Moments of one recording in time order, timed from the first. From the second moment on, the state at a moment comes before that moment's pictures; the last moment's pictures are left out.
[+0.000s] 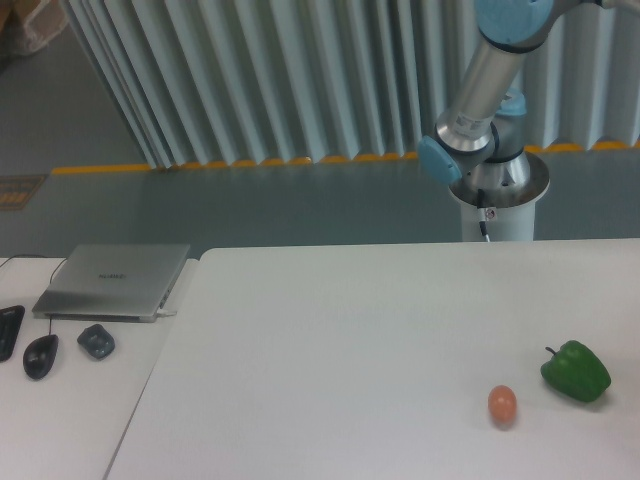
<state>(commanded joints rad) 2.89 -1.94 -1.35 -1.40 1.48 0.96</state>
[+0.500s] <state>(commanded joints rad) 2.63 -1.88 -1.42 -1.50 1.52 0.98</state>
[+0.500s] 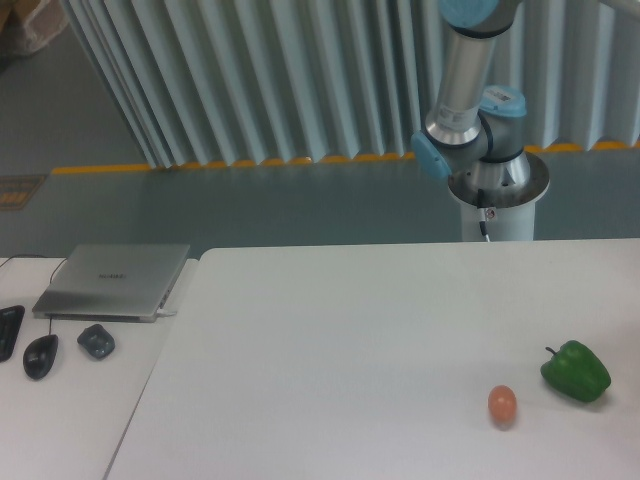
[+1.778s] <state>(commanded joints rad) 2.31 -1.96 -1.53 -1.41 1.45 0.94</state>
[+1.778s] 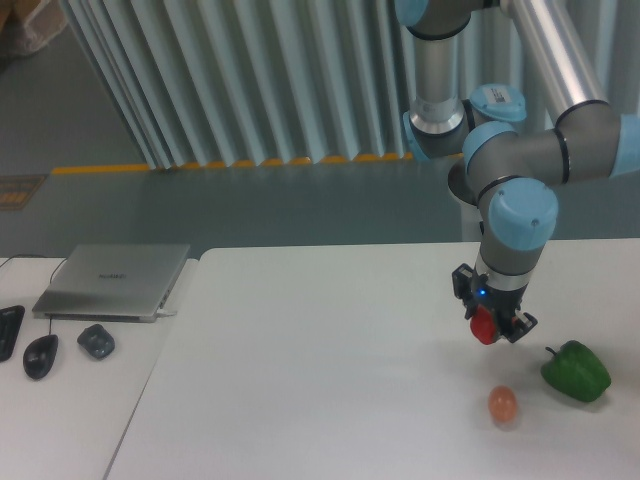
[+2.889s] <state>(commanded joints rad) 2.29 -1.98 -1.52 -1.34 1.54 0.91</state>
